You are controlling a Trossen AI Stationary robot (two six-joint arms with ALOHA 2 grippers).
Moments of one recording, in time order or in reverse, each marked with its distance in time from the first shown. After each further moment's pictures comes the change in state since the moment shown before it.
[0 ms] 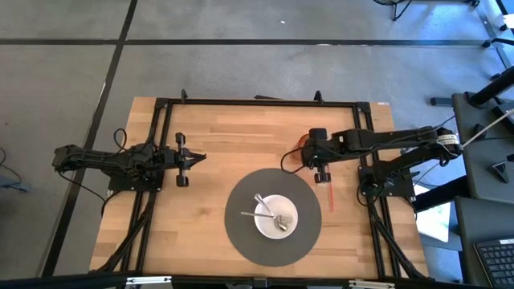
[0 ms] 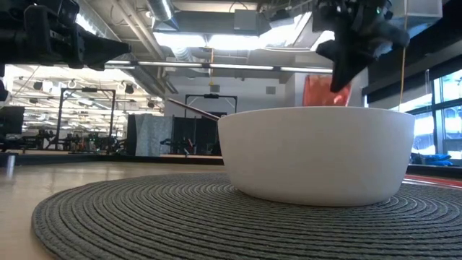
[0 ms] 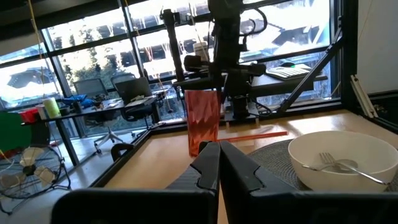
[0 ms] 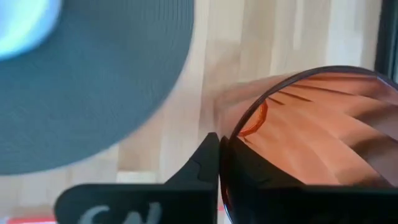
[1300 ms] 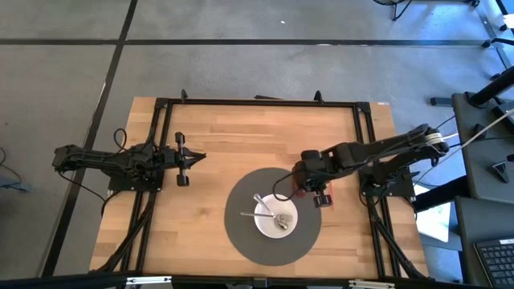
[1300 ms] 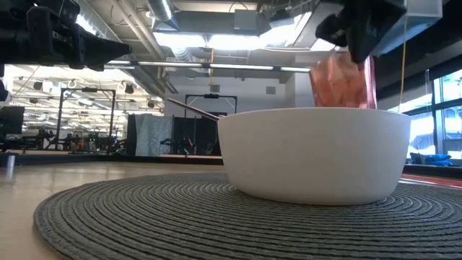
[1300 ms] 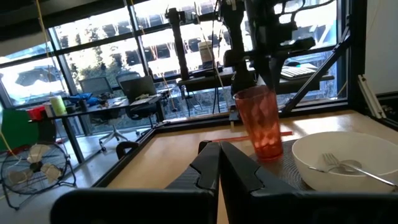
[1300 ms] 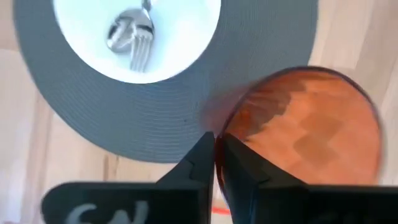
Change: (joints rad) left arm 0.000 0.000 0.000 0.000 -0.023 -0.002; right arm 0.206 0.169 0.228 -0.160 -0.214 0.194
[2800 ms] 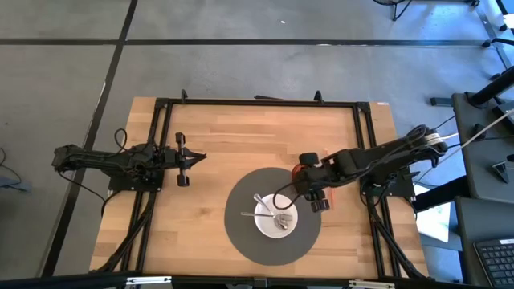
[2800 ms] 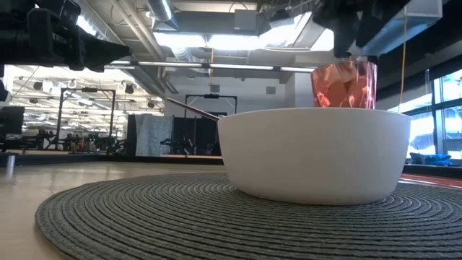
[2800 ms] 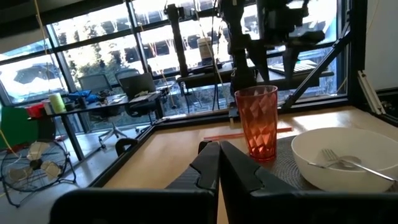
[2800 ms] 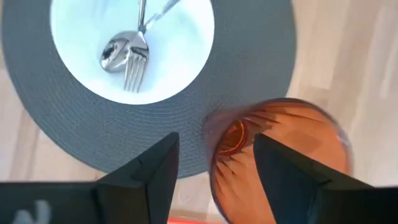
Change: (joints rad) left arm 0.000 0.008 0.000 -0.007 0.000 0.000; right arm 0.077 0.017 0.041 0.022 0.118 0.043
